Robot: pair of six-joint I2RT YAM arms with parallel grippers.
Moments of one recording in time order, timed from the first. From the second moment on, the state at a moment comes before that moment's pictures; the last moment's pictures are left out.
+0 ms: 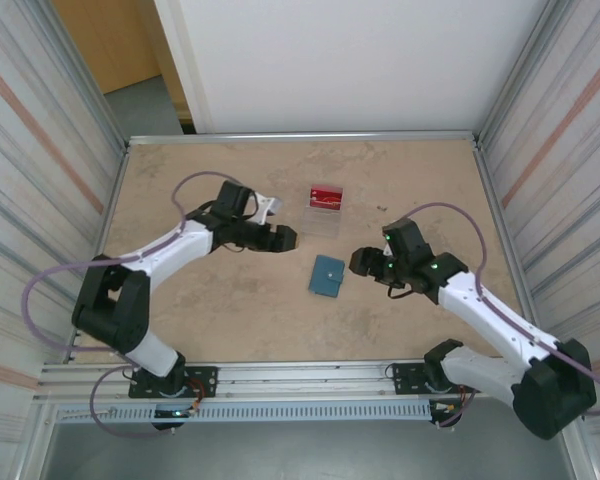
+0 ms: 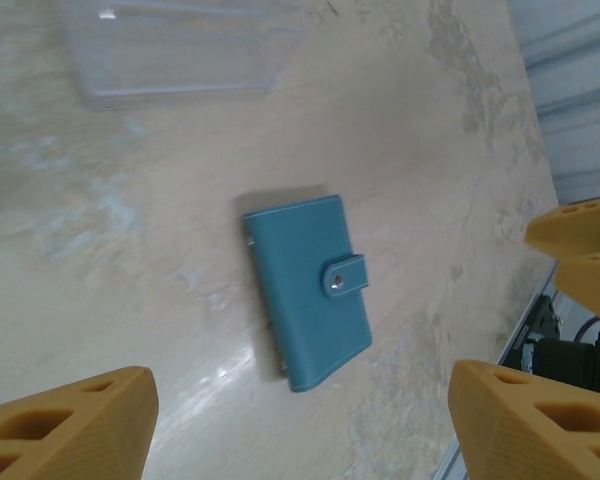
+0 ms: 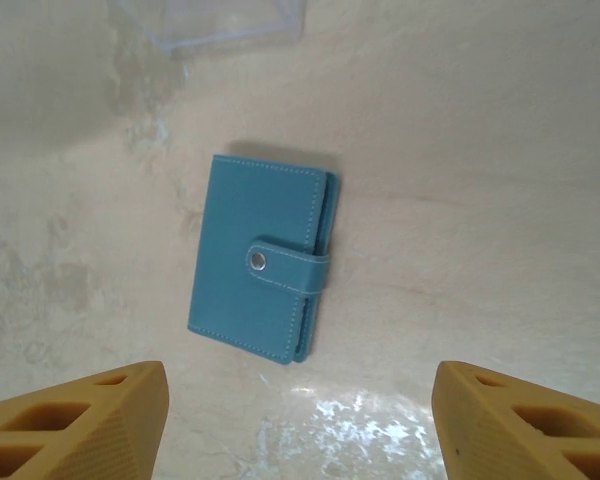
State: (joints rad) left arm -0.49 1.59 1.06 -0.39 0.63 -0.32; right arm 0.51 1.00 0.71 -0.60 -0.12 0.76
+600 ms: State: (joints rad) left arm -0.68 1.87 1.24 -0.54 0.49 -0.36; right arm 0.37 0.69 0.70 -0.85 -0.08 0.69
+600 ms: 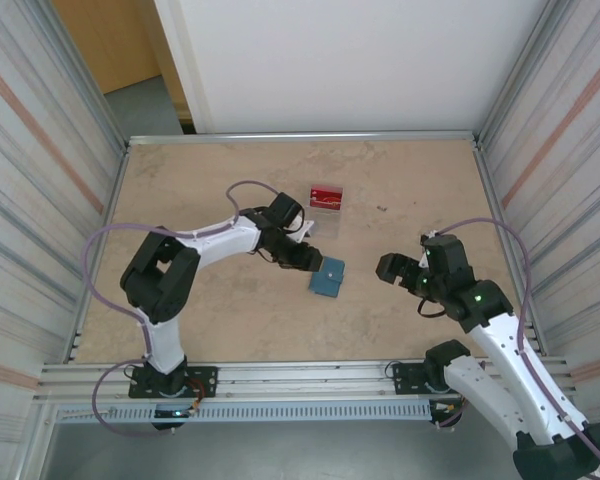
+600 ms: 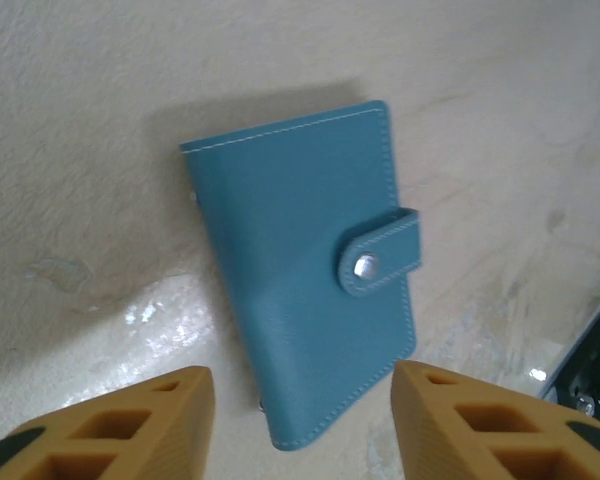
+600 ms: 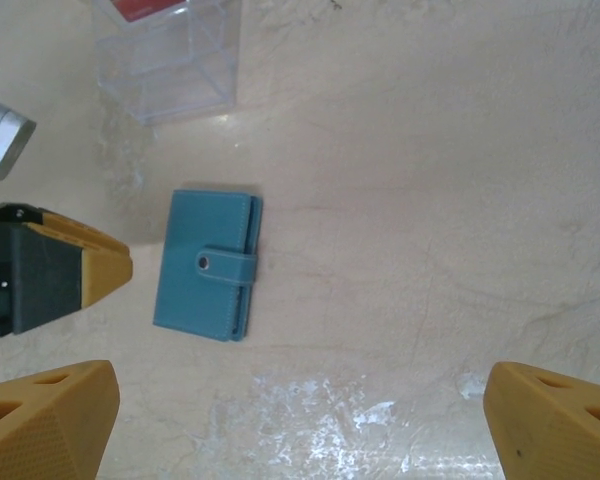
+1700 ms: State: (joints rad) left arm -0.71 2.01 1.33 -0.58 0.49 -0.39; right arm 0.37 0.67 0.65 -0.85 -0.11 0.69
